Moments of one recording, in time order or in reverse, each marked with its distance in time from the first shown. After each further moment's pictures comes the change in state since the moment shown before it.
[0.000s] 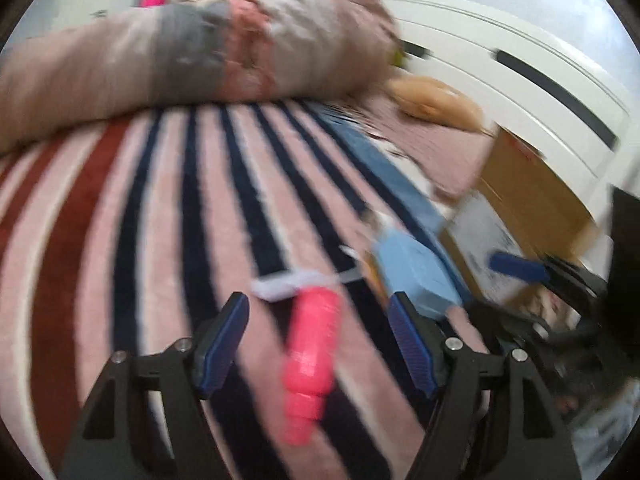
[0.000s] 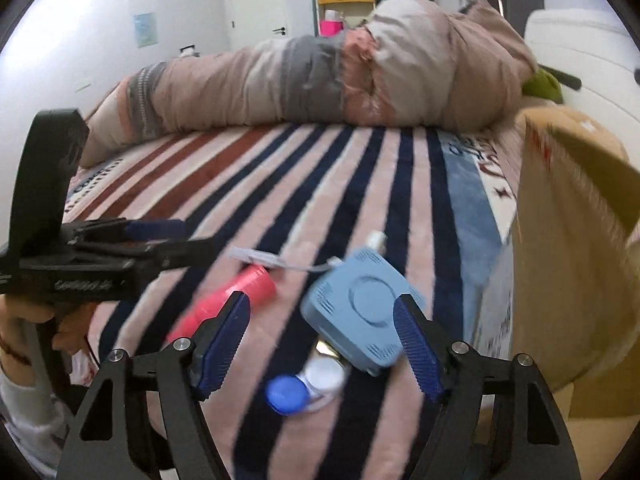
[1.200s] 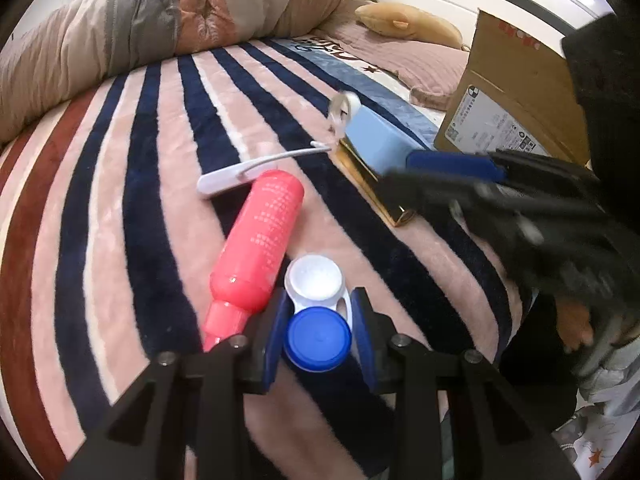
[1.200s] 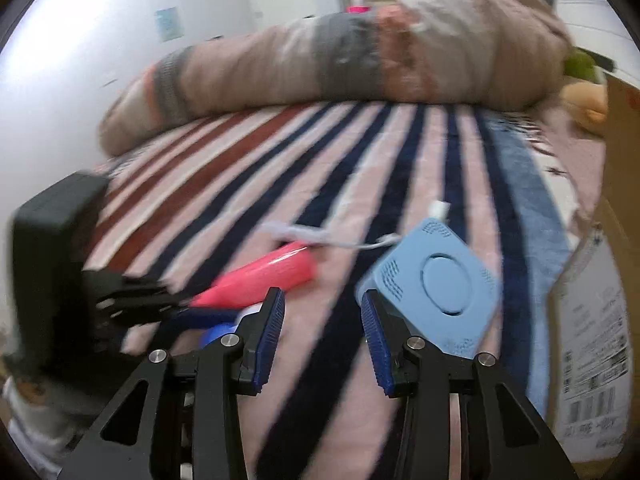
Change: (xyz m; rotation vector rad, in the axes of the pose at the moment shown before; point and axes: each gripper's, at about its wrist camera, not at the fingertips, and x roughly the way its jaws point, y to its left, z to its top) left arm 0.030 -0.015 -0.056 0.111 0.163 0.053; right arm 0.040 0.014 -0.018 -0.002 0.027 0.115
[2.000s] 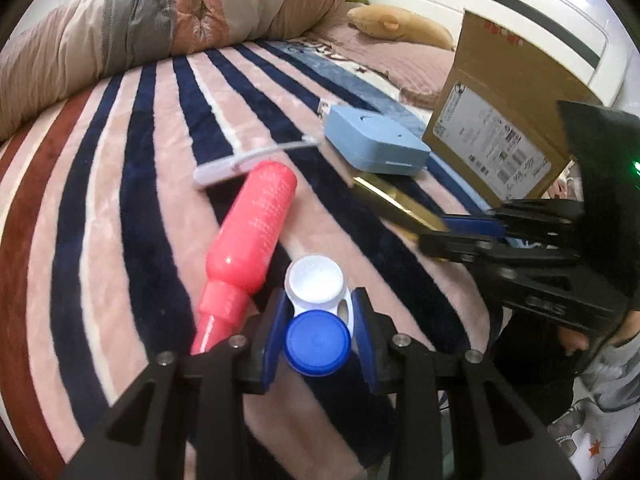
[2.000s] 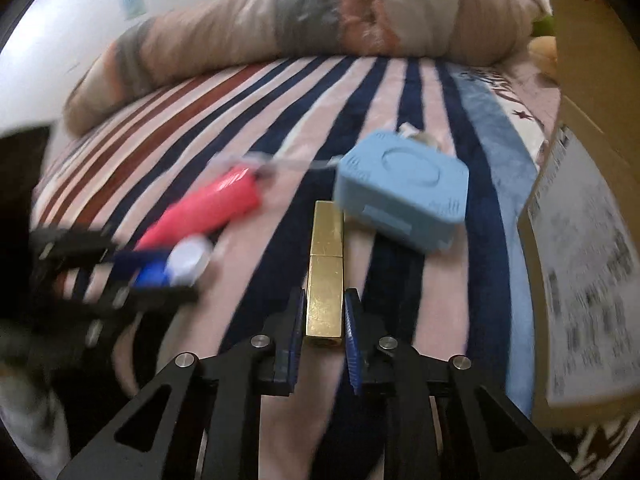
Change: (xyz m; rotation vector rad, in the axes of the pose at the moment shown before) left arm 0.002 -0.005 -0.006 0.011 -0.003 -0.018; right arm -0.003 -0.015 -0.043 0.012 0.149 -0.075
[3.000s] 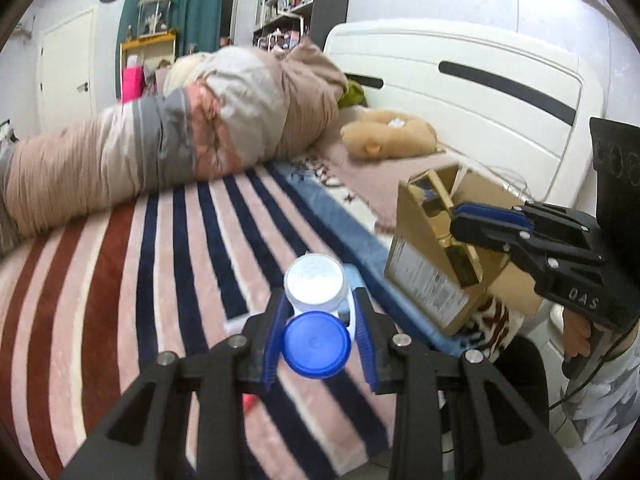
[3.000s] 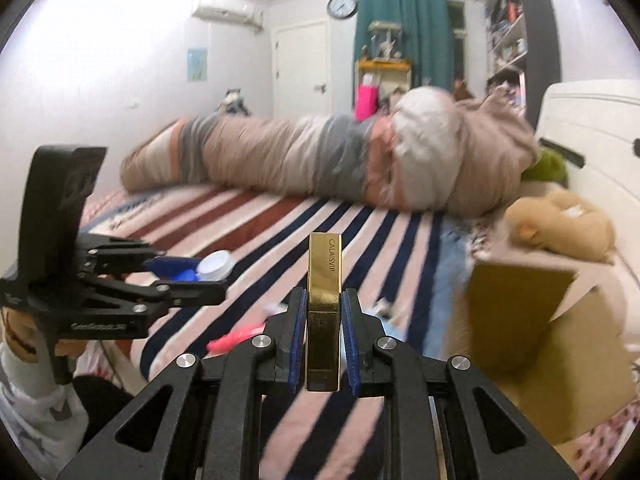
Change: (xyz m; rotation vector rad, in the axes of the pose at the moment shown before) left arm -0.136 -0.066 0.073 0.028 -0.324 0.098; right arm -0.176 0.006 0.045 -0.153 -0.423 0.013
